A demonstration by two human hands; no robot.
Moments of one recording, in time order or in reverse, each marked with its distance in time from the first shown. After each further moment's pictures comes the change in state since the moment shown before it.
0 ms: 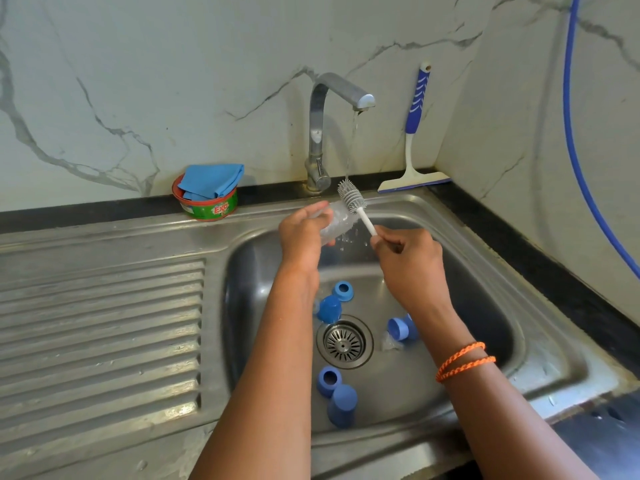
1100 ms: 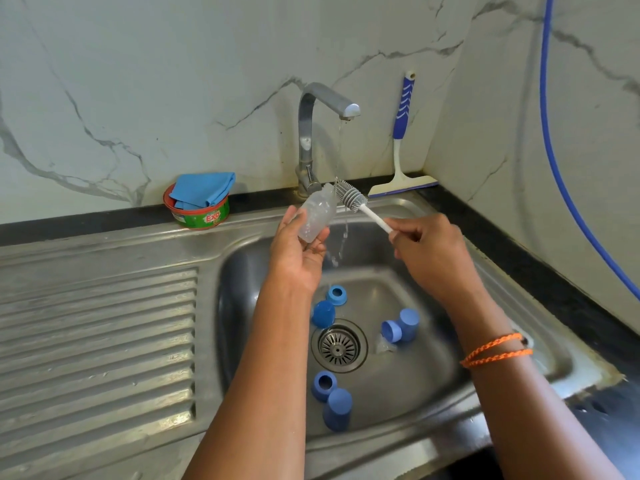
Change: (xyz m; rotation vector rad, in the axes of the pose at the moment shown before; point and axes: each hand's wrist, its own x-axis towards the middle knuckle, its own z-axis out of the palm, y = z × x) left_hand 0.001 0.000 -0.002 -0.560 -0.025 -0.301; right_hand 0.019 -0.009 -0.046 -0.208 -0.084 -0.082
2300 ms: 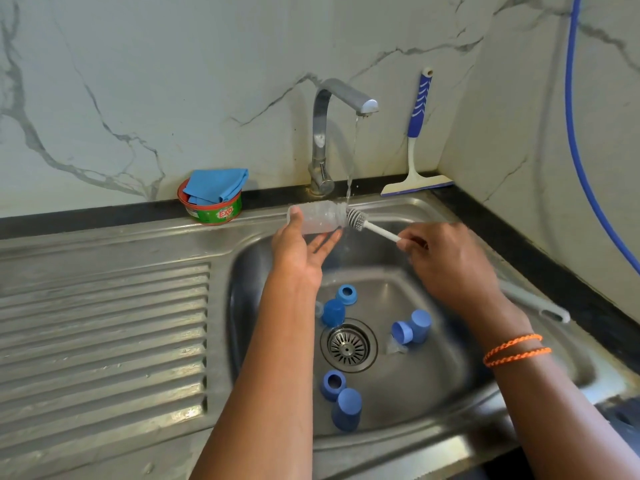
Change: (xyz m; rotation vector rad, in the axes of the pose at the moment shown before) left_hand 0.004 0.009 -0.008 -0.009 0.040 0.027; right_hand 0.001 0.012 0.002 -0.330 -0.014 -0.209
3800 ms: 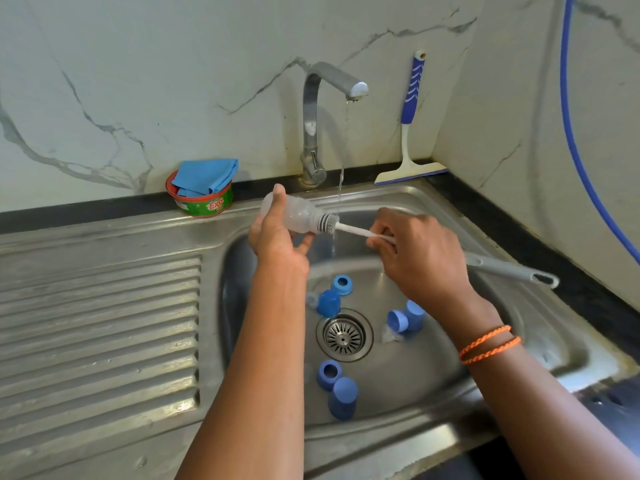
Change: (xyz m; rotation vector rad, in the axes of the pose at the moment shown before) left_hand 0.009 0.003 -0.006 -0.018 0.135 0.120; right_hand -0.010 -0.024 0.011 -0.131 0.051 -0.157
